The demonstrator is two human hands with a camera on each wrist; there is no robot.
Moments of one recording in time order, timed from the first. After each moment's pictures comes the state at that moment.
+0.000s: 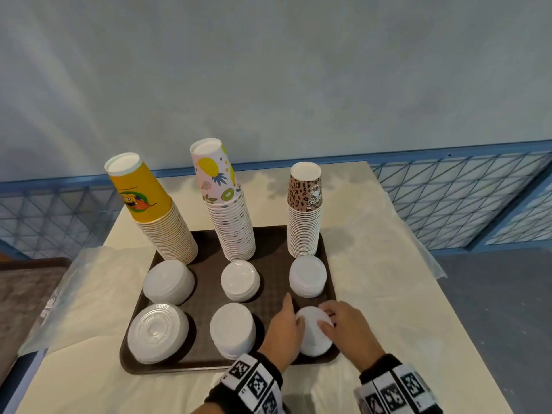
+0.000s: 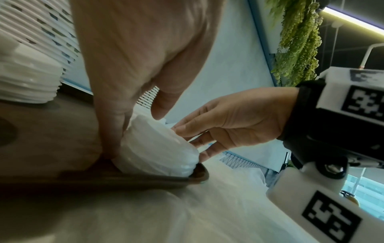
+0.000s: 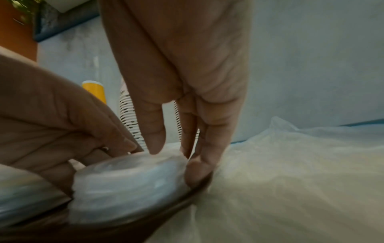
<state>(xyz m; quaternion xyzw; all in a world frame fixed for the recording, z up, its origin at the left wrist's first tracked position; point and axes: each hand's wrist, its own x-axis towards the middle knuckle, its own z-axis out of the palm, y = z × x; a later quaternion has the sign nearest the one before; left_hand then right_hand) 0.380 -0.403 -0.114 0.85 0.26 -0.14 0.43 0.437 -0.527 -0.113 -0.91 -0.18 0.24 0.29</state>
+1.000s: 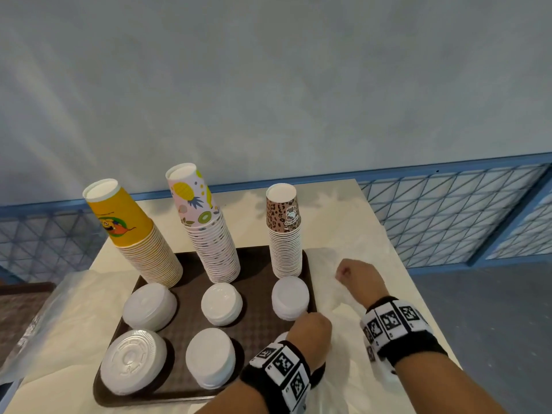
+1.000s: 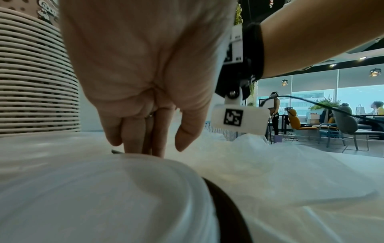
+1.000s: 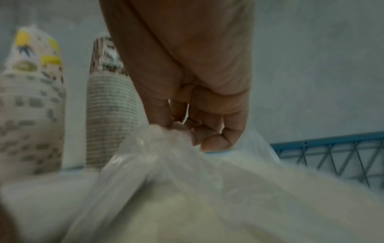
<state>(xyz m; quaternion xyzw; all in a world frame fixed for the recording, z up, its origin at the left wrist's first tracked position) 0.443 -0.462 -0.079 0.96 0.01 -0.26 0.07 0.563 -0.551 -0.088 -0.94 -0.17 0.13 0.26</state>
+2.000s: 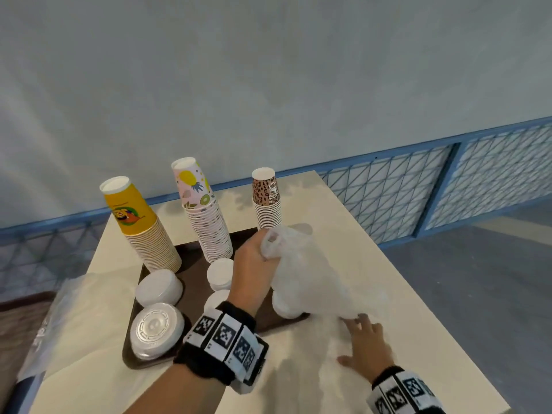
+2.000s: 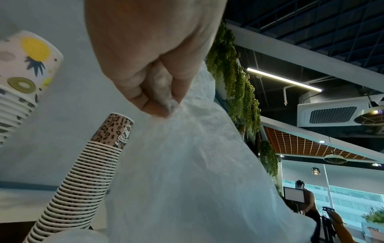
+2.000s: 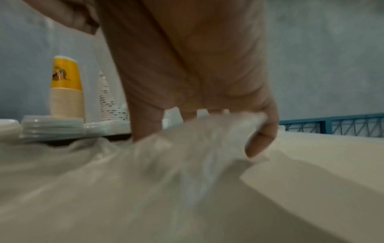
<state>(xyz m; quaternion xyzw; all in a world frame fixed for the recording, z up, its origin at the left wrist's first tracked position) 0.344 -0.406 0.010 0.80 0.03 0.19 0.57 0.337 -0.617 -0.134 -0.96 -0.08 0.22 0.13</state>
